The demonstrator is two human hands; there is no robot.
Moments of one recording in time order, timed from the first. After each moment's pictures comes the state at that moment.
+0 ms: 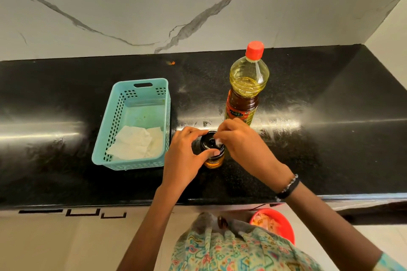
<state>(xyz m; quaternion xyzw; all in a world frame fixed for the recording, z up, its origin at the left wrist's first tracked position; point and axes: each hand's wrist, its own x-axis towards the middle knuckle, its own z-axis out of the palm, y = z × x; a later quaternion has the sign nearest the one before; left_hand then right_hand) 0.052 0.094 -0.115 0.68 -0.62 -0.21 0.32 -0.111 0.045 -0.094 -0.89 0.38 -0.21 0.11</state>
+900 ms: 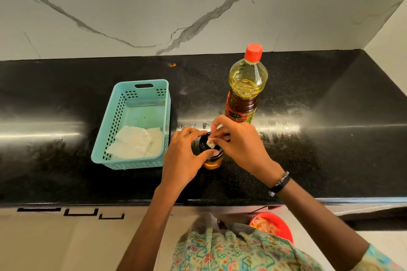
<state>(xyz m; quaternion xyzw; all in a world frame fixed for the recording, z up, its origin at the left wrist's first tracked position) 0.049 0.095 -0.114 0.69 -0.63 -0.19 0.30 -0.105 0.043 -0.091 -0.81 0.42 -0.30 0.27</state>
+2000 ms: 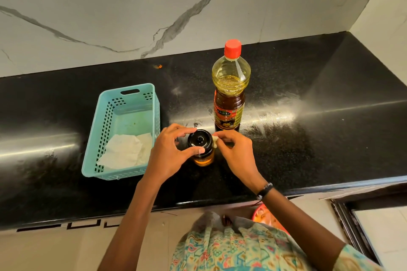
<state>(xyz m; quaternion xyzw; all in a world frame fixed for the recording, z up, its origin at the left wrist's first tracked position) 0.070 0.074 -0.109 0.64 -0.64 -0.28 0.31 -0.112 0.055 -0.149 -0.62 0.54 -0.42 0.39</state>
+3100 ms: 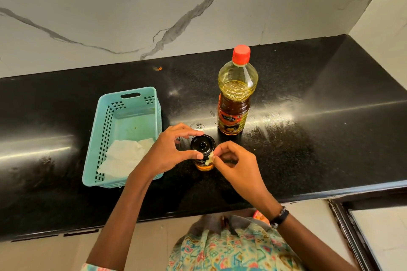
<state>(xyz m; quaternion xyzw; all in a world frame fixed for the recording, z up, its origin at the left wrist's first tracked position) 0.097 0.046 -0.103 0.57 -0.68 -0.38 0.25 -0.105 0.081 -0.127 -0.60 0.50 -0.41 0.48</state>
